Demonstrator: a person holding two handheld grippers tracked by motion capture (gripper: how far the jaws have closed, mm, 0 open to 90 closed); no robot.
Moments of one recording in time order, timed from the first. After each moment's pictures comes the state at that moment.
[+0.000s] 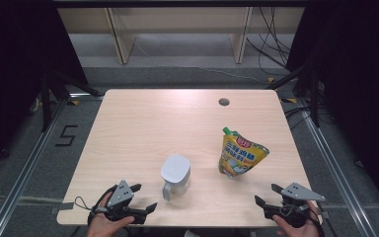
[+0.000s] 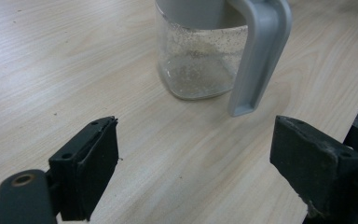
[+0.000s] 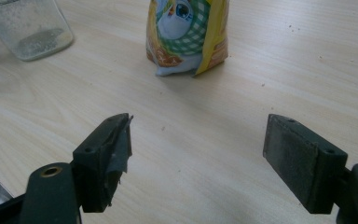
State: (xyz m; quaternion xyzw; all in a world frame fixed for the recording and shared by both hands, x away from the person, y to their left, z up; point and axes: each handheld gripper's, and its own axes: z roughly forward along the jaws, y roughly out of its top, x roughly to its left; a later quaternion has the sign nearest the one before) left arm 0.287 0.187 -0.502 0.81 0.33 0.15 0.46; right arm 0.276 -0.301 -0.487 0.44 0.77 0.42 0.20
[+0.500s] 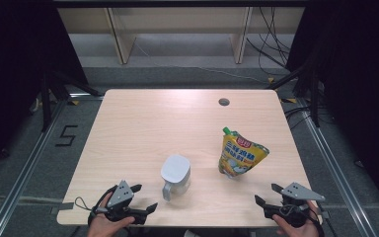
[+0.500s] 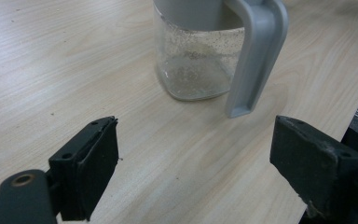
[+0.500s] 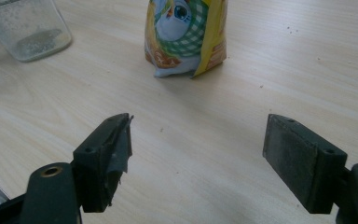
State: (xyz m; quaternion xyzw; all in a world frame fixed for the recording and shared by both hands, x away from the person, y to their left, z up) left arm 0.284 0.184 -0.502 0.80 0.35 0.14 0.47; right arm 0.277 -0.301 -0.488 0.44 0.77 0.42 0.20
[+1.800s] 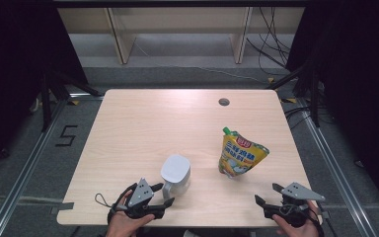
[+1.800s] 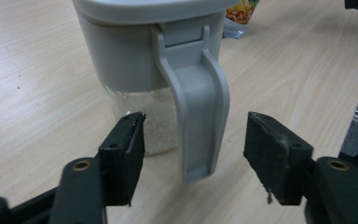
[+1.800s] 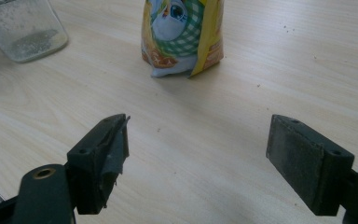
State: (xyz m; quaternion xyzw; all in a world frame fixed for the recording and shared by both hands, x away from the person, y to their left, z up) left arm 0.290 0.134 -0.498 0.80 0.32 0.16 0.49; right arm 0.276 -0.301 -0.488 0.45 0.76 0.42 0.20
